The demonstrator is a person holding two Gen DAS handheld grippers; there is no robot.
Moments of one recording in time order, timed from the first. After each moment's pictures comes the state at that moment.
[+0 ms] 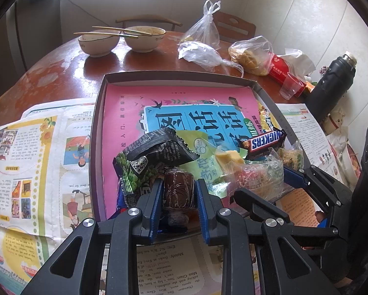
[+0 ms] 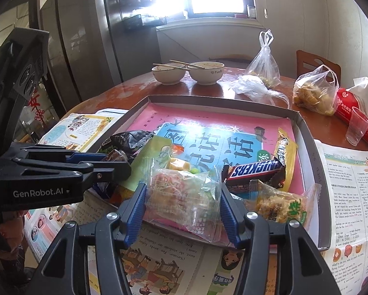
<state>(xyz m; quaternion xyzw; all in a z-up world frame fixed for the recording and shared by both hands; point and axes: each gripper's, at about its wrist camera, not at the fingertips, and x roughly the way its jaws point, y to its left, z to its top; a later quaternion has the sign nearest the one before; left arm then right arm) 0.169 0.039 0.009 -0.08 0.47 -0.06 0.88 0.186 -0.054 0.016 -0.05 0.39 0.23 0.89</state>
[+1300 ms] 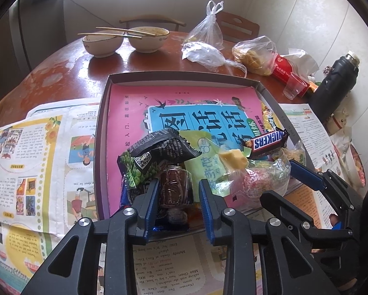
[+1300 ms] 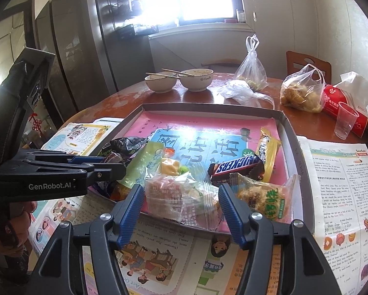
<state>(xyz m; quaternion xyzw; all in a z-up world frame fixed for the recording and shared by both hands) 0.166 0.039 0.011 -0.08 0.47 -0.05 0.88 0.172 -0.074 0.028 -0.02 0.37 0.22 0.90</state>
